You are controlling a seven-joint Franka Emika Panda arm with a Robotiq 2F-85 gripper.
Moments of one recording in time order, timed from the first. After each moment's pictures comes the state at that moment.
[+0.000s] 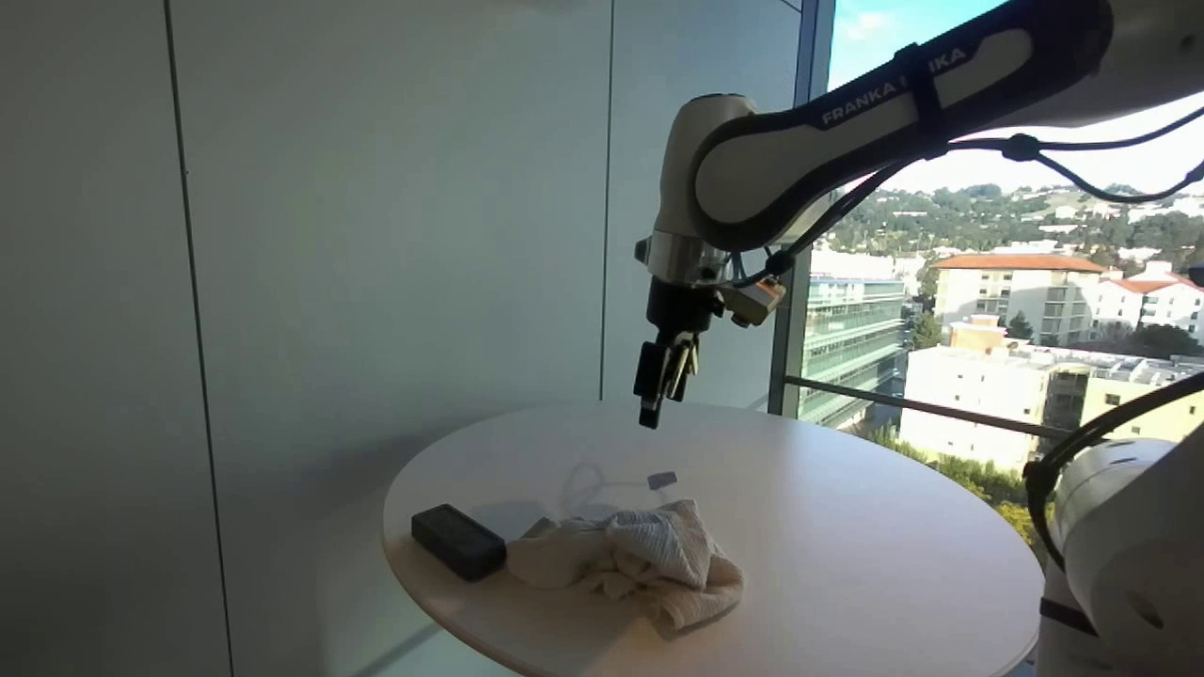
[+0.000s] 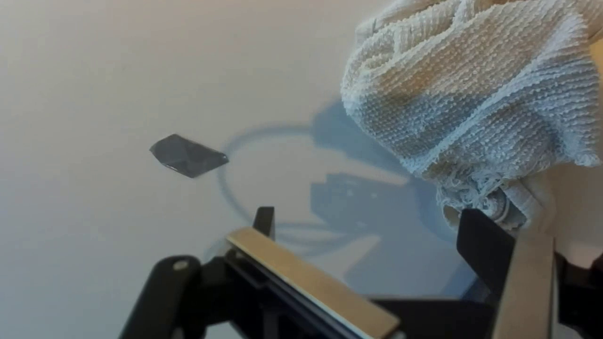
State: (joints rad) arm 0.13 -0.59 -0.01 -2.54 -0.13 2.14 -0.22
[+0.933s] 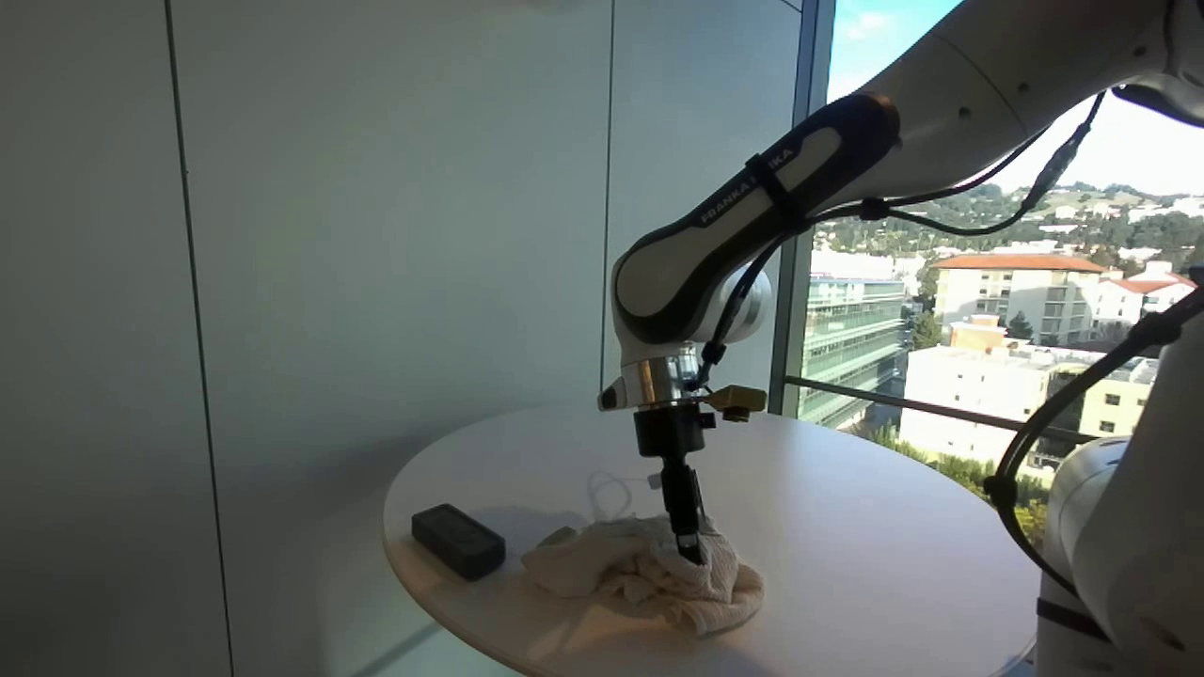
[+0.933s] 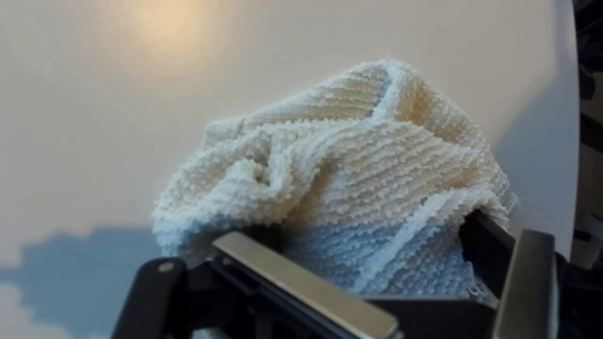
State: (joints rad) arm 0.19 -0.28 -0.05 -2.54 0.09 1.94 -0.65
